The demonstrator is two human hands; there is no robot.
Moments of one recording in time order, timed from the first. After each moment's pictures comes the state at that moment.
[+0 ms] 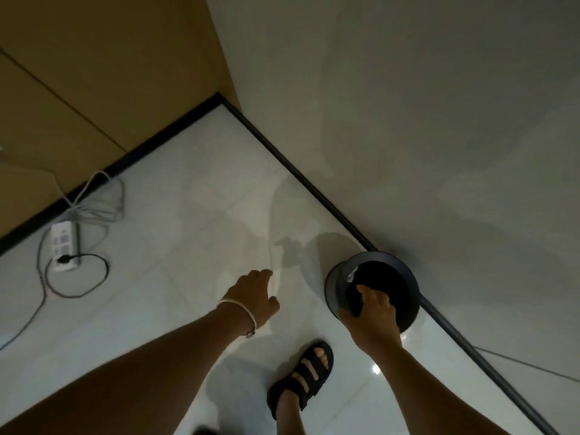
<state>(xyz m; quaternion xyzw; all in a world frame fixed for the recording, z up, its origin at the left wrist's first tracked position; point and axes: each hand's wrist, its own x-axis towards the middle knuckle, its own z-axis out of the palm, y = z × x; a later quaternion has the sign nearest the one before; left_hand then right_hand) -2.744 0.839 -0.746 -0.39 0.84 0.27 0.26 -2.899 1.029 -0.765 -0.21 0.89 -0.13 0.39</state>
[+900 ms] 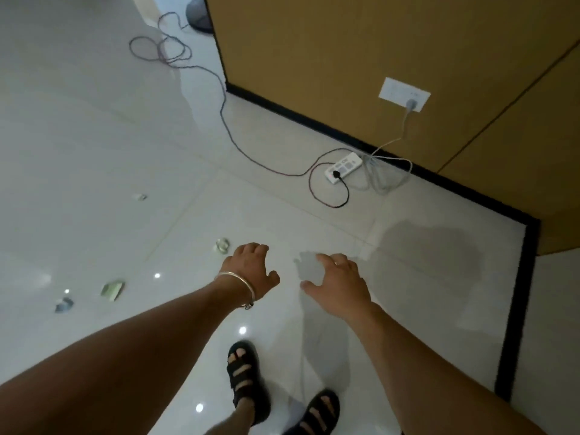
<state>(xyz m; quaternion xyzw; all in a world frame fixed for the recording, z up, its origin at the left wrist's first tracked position) -2.251 0.905 -0.616 -0.83 0.49 0.28 0.03 -2.432 0.825 -0.613 -0.79 0.49 0.14 0.33</state>
